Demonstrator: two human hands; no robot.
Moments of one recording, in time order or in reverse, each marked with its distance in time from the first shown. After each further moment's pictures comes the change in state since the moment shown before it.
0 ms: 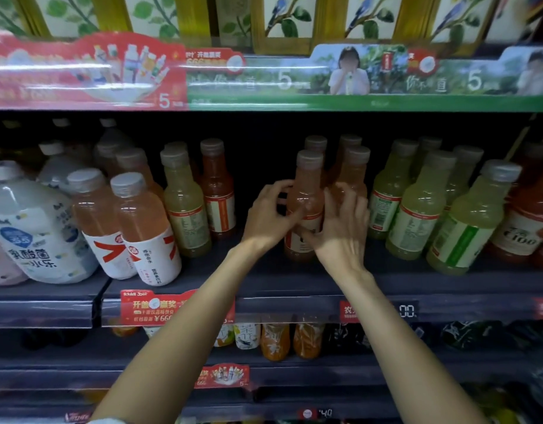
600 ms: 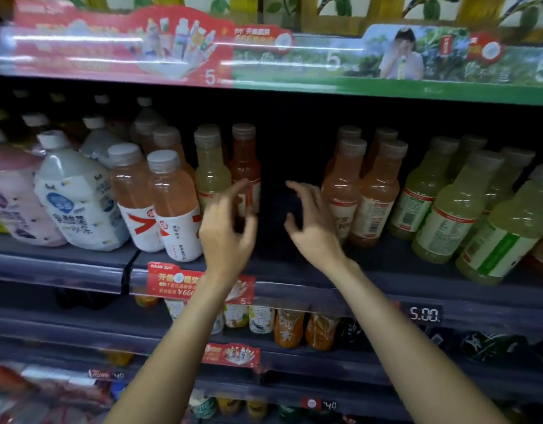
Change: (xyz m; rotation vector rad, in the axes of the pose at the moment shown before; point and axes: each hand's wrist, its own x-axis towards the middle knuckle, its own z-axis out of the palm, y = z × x) left_hand -0.074 -0.026 -0.058 0.306 0.633 0.275; right_hand -0.002 -0.060 0.010 0.606 -0.253 -0.171
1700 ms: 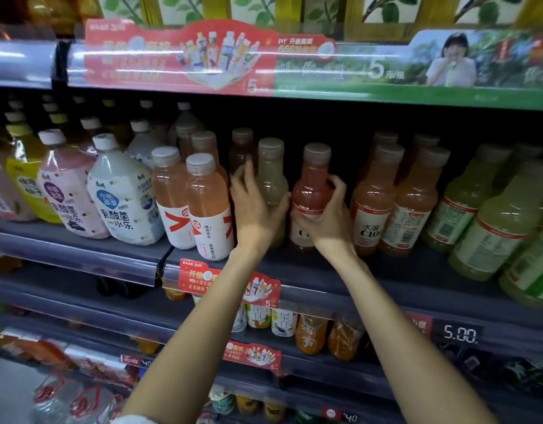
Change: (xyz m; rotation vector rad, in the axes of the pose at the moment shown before) left_hand 0.032 -0.028 0.026 0.144 -0.138 -0.257; right_hand 0.020 -0.004 0.029 0.320 0.037 0.326
